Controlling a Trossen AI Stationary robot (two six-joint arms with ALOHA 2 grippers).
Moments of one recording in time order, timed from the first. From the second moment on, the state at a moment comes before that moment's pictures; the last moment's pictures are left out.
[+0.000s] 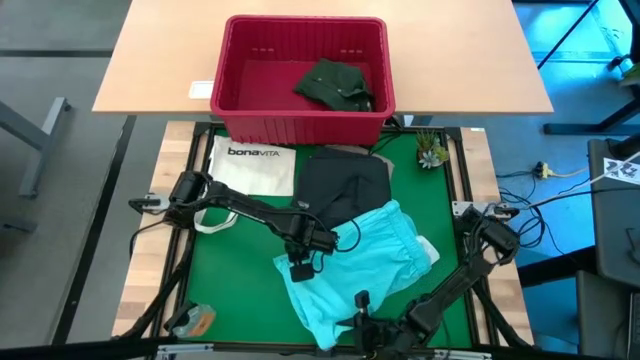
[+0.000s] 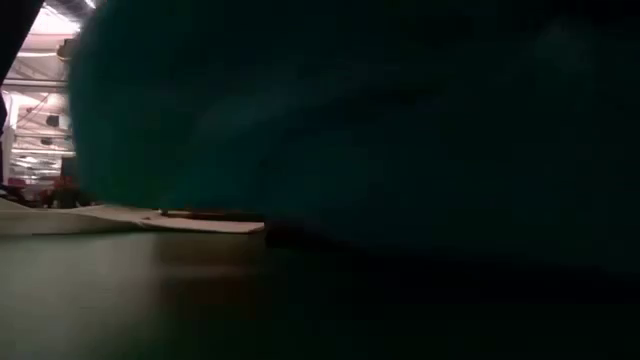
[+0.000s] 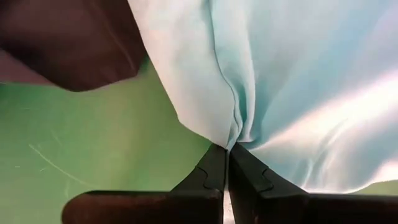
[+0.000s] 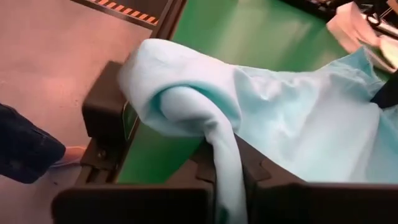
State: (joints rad) left arm -0.21 2.03 1.62 -1.11 0.09 -0.49; right arm 0.72 2.03 1.28 -0.01 0.72 0.24
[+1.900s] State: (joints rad) left arm -0.02 2.14 1.82 -0.50 -0.05 -0.39; right arm 0.90 1.81 1.21 -1.29 0.43 1.22
